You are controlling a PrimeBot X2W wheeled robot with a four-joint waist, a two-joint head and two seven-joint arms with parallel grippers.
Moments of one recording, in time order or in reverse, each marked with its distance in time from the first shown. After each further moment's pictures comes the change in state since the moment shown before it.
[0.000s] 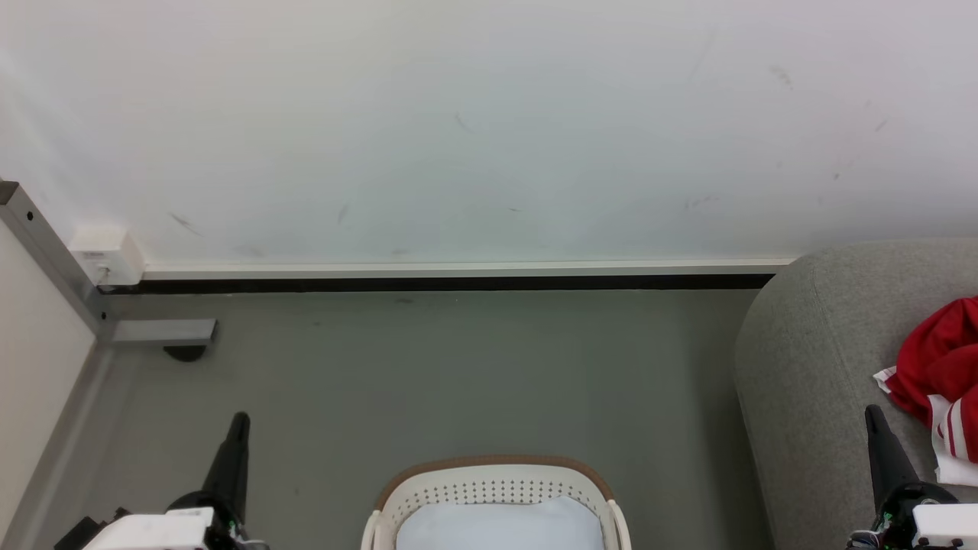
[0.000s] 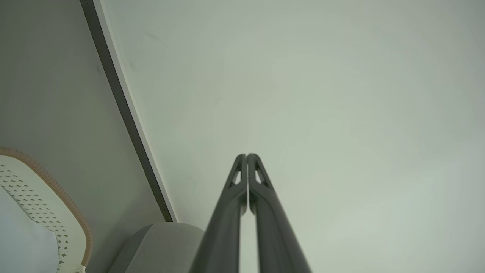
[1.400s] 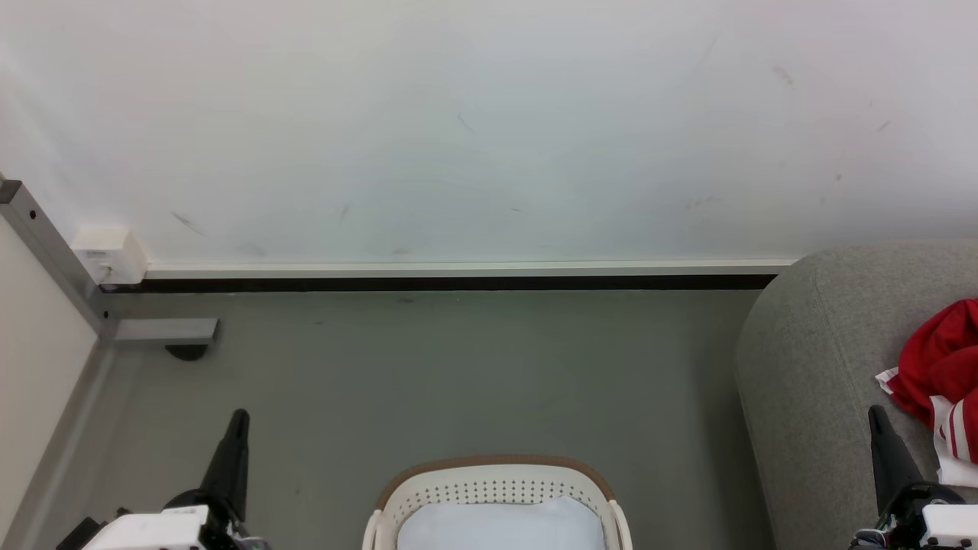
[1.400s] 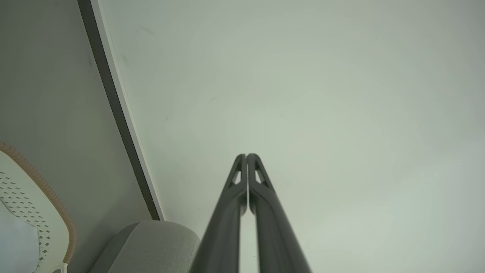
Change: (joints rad) left arm -0.005 -0.004 0.006 -0.001 -0.058 0.000 0.017; right arm -0.002 0.007 -0.023 0.003 0.055 0.000 0.026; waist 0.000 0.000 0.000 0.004
